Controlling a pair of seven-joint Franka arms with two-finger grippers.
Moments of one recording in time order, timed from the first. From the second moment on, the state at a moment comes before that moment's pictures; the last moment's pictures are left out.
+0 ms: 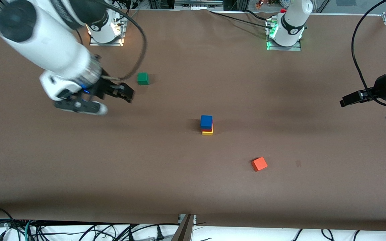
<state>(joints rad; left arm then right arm) 0.08 0.21 -0.06 -1.40 -0.04 1.49 -0.24 0.47 0.30 -0.13 -1.23 0.14 1.51 0.47</state>
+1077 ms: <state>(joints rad) 0.08 0.21 -0.06 -1.40 -0.04 1.49 -0.24 0.31 -0.01 -0.21 -1.62 0.02 1.54 0.07</state>
